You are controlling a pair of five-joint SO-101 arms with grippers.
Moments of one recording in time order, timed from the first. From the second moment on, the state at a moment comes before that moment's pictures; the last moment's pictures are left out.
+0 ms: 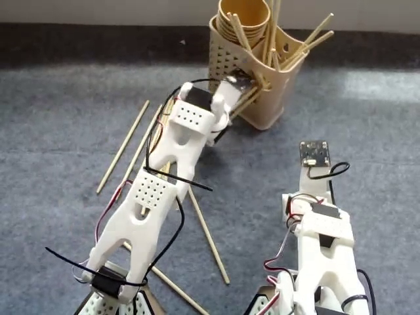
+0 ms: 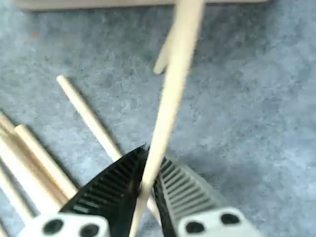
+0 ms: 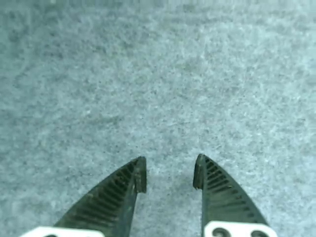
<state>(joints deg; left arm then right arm) 16.0 74.4 -90.2 101.7 -10.2 7.4 -33.1 72.2 31.3 15.0</state>
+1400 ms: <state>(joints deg) 17.4 15.7 -45.9 55.8 -6.5 7.4 -33.1 72.2 31.3 15.0</state>
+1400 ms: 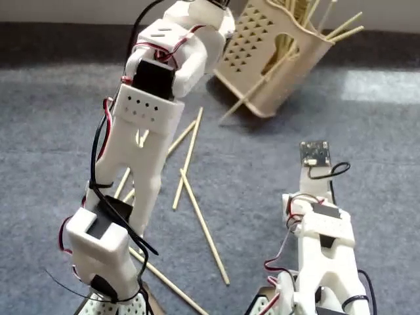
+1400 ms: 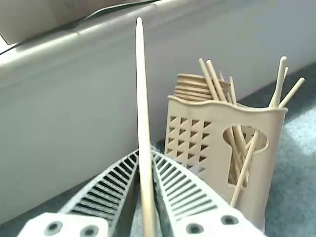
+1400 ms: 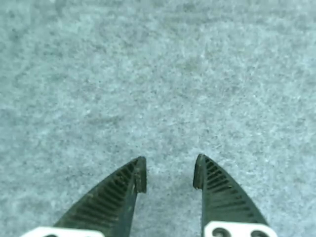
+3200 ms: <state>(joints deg) -13.6 0.0 27.0 38.8 6.6 1.9 12.2 -0.5 33.0 -10.9</state>
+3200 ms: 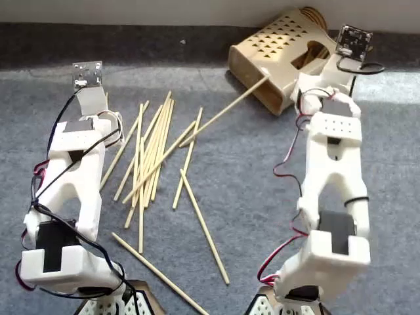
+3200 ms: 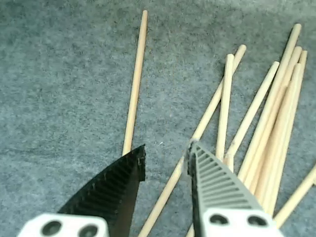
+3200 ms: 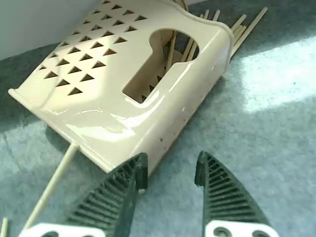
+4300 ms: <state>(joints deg) -13.7 0.0 28.7 34.0 6.6 -8.7 63.6 -82.2 81.4 -12.7</state>
